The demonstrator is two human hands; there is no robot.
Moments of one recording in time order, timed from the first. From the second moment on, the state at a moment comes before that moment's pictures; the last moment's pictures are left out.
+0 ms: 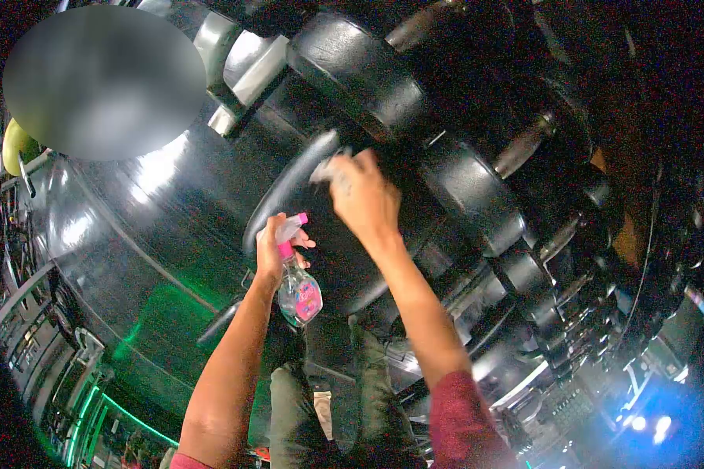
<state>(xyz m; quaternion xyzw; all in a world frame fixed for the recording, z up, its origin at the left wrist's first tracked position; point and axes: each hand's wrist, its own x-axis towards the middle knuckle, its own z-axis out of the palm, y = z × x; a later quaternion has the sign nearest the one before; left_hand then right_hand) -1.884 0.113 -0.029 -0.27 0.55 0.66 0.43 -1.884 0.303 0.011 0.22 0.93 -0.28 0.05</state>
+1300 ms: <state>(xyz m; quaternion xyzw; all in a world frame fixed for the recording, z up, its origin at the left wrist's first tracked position) -1.882 0.115 -0.026 -0.29 0.51 0.70 0.41 -1.983 0.299 -0.019 0.07 0.97 -0.20 0.12</state>
